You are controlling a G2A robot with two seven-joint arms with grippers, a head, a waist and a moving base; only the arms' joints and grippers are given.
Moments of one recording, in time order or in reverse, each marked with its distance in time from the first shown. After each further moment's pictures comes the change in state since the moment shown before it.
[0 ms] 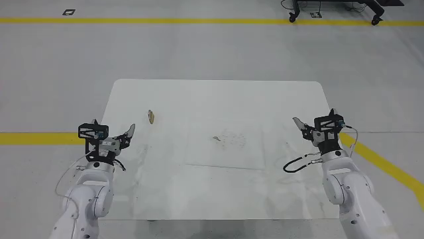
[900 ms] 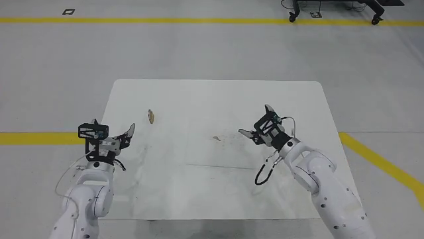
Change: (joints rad) left arm 0.000 0.000 0.000 0.000 0.000 0.000 0.000; right arm 0.222 -0.013 -0.285 0.026 -0.088 -0.324 0.163
